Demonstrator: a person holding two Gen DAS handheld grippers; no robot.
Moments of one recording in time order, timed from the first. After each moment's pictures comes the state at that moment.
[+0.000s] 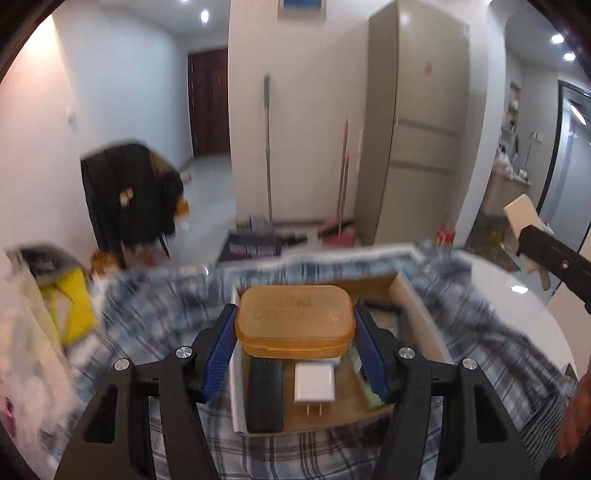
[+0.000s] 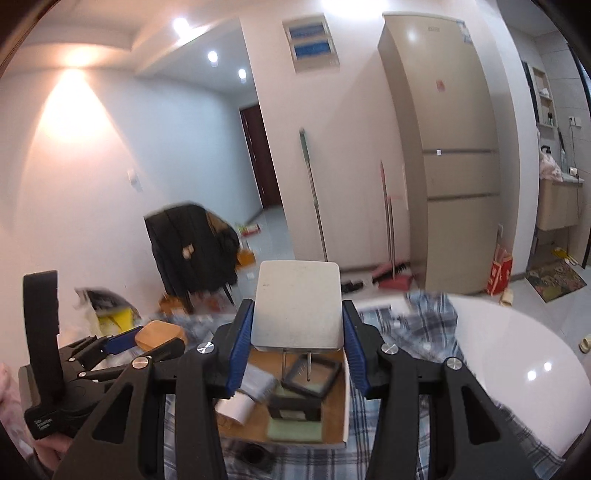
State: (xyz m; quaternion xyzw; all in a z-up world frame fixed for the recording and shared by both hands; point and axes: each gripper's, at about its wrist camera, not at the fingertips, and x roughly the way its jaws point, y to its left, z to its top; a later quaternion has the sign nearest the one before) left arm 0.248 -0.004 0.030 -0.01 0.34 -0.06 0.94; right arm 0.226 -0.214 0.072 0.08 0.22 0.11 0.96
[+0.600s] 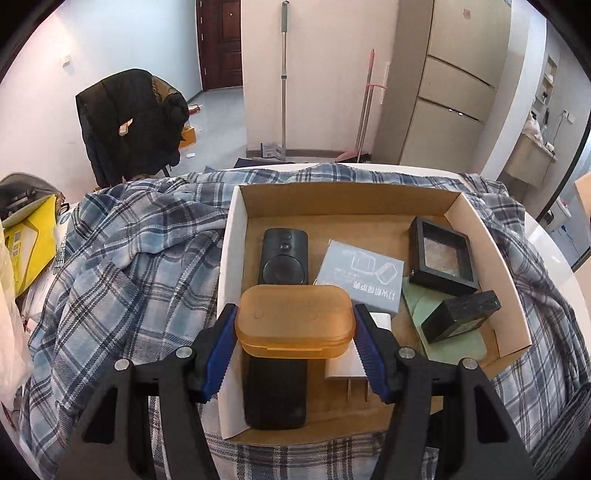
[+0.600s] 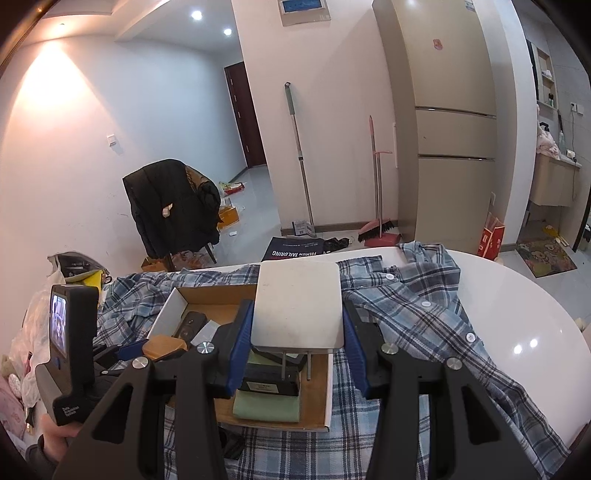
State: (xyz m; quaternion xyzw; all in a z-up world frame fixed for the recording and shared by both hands) left arm 0.287 0.002 -0.064 -0.01 0.46 -0.02 0.89; right arm 0.254 -0.216 0.026 0.07 0.30 0.09 0.95
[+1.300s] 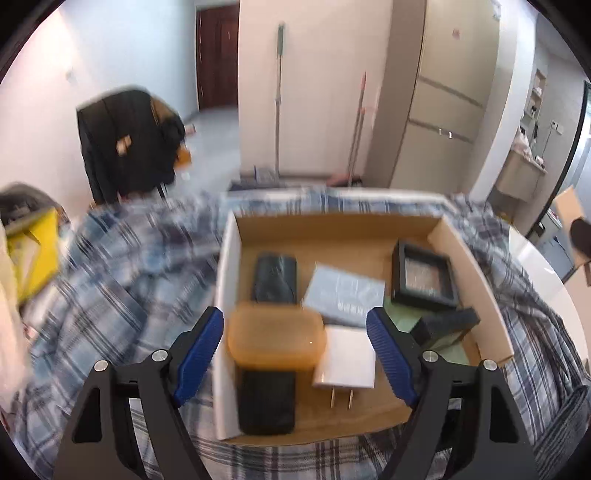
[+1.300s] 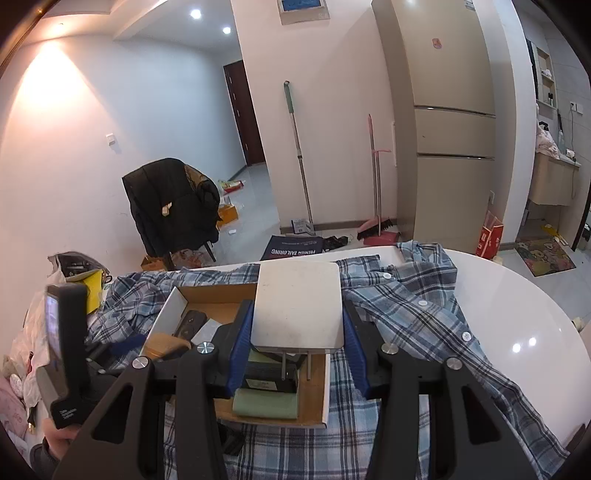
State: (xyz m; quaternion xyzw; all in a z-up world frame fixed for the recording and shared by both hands) left arm 0.272 0.001 -0.039 -0.02 0.39 -0.03 0.92; right arm 0.252 -0.219 0.030 0.07 0.30 0.09 0.95
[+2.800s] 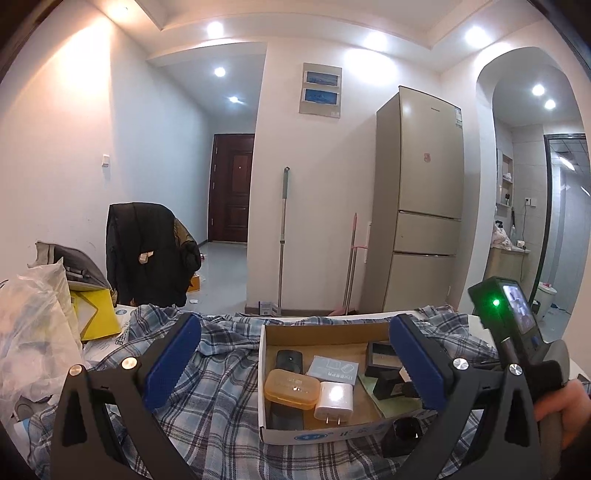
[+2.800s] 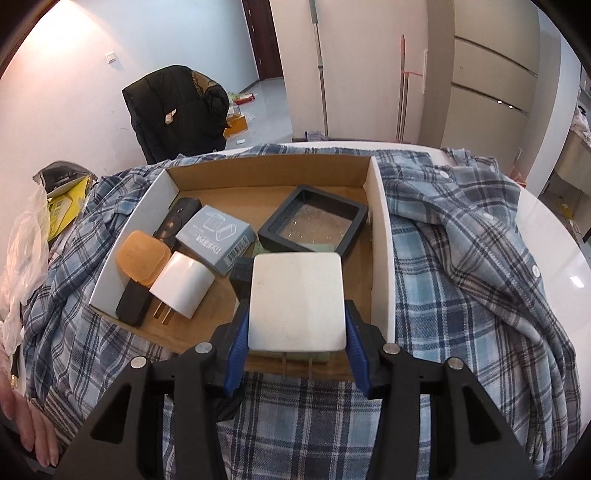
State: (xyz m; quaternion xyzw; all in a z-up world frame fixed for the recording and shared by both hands) left arm 0.142 0.020 0.009 -0.04 0.12 -0.03 0.99; right arm 0.281 -0.173 -0.059 0.02 0.46 0.13 0.88
